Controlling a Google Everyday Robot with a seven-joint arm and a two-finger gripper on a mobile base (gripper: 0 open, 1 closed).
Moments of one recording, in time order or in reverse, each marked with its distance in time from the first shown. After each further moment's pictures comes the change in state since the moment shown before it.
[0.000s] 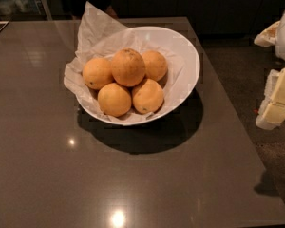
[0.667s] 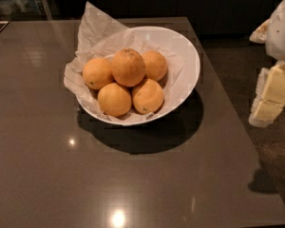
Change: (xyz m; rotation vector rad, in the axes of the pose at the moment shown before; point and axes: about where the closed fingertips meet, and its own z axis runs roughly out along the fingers) arm -0.008 -0.002 0.000 0.025 0.056 -0.009
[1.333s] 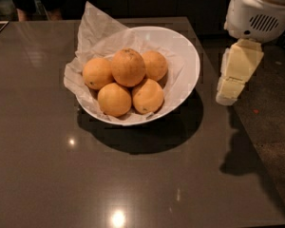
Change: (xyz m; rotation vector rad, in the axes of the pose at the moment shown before) arm -0.054 -0.024 0.005 -0.026 0.037 0.020
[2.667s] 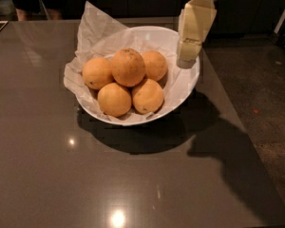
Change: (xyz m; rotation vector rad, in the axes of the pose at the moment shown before) arm -0.090 -0.030 -0.031 0.052 -0.069 -0.143
